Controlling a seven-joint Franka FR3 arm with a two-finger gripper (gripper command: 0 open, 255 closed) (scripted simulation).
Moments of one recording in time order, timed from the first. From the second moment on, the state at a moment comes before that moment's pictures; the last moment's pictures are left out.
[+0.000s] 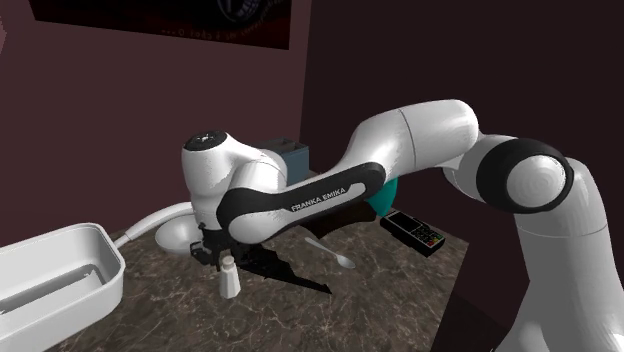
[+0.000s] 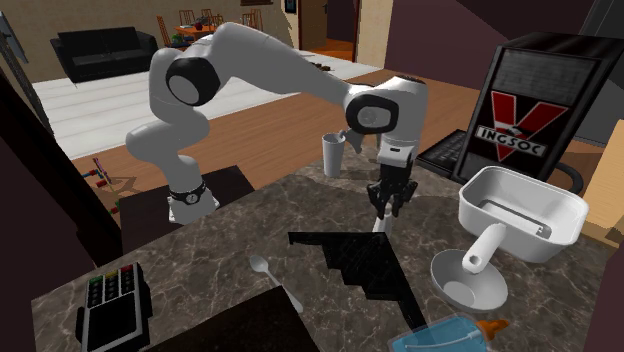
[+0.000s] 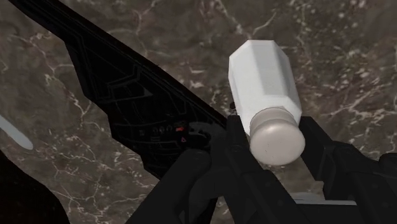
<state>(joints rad) 0.34 0.54 0.48 -1.49 -0.45 1.96 1.16</state>
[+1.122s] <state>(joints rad) 0.35 0.50 0.50 -1.33 -0.41 1.77 1.11</state>
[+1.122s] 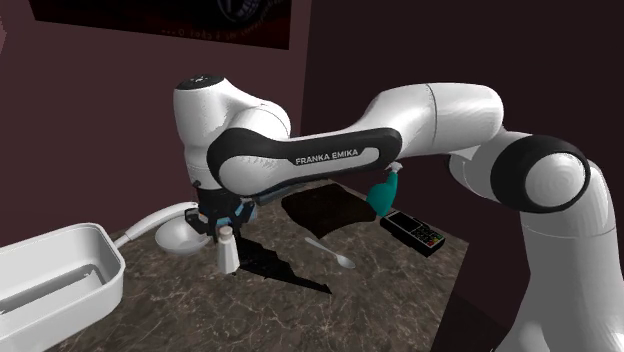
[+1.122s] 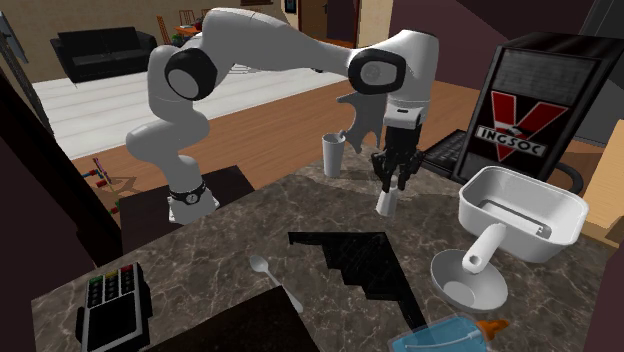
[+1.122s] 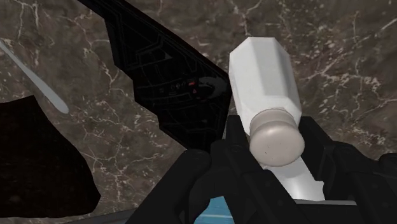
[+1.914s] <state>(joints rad) 0.39 0.53 0.49 -1.13 -0.41 1.60 1.07</state>
